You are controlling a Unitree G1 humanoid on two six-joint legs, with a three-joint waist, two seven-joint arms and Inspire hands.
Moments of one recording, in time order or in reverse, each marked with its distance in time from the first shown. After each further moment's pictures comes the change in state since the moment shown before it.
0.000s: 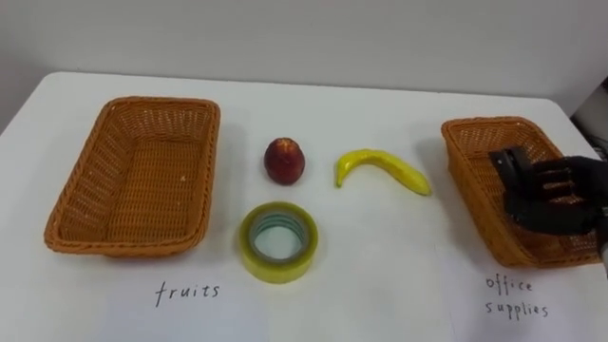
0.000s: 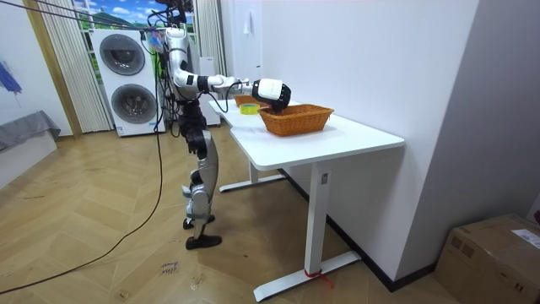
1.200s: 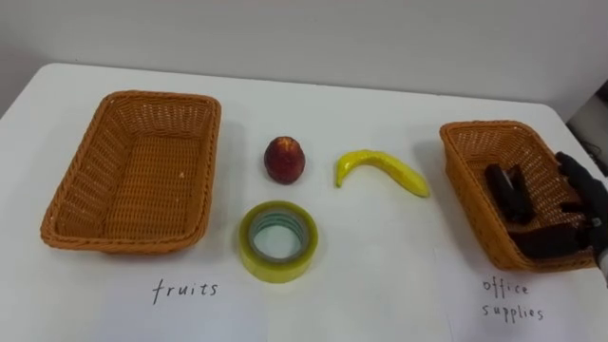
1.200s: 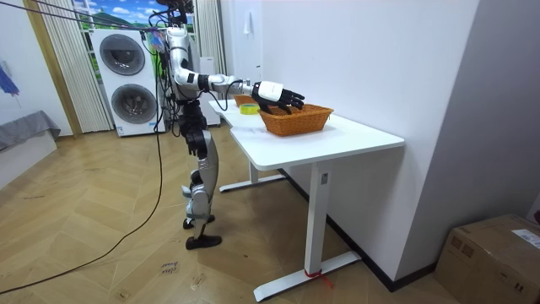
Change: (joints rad) left arm 0.001 0.000 0.005 -0.011 -0.007 0.000 -0.004; right arm -0.004 -0.001 -0.002 0.033 -0.114 0.014 0.069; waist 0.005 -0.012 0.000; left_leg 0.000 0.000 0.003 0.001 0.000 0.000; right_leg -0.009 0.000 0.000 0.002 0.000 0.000
